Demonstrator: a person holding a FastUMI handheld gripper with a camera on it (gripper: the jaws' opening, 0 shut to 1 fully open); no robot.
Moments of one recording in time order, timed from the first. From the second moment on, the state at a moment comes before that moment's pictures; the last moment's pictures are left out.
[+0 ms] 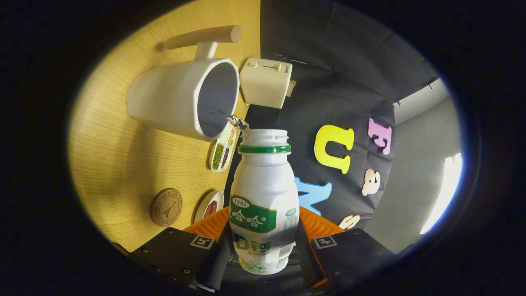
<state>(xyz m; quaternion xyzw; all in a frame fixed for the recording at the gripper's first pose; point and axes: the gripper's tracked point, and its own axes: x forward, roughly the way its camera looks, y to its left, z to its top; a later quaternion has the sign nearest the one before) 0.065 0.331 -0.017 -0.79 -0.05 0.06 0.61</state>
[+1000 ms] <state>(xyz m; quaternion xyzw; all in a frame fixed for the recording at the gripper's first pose) 0.061 0.340 -0.014 -0.83 -0.06 0.06 0.56</state>
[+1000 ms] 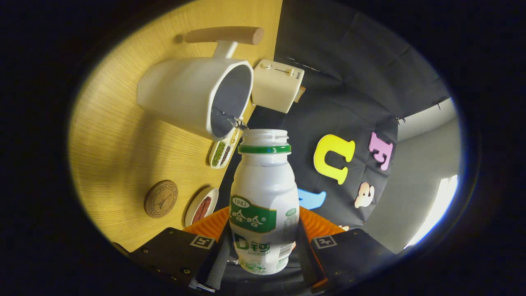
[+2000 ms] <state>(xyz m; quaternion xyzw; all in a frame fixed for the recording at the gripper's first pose) 0.061 0.342 -0.022 -0.84 -0.07 0.06 0.54</state>
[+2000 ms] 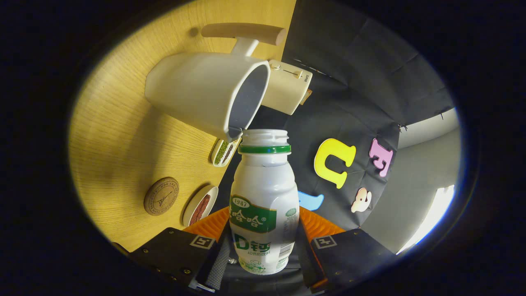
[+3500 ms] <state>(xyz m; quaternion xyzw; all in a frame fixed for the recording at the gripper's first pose) 0.059 0.346 -0.020 -0.65 -0.05 0.06 0.76</state>
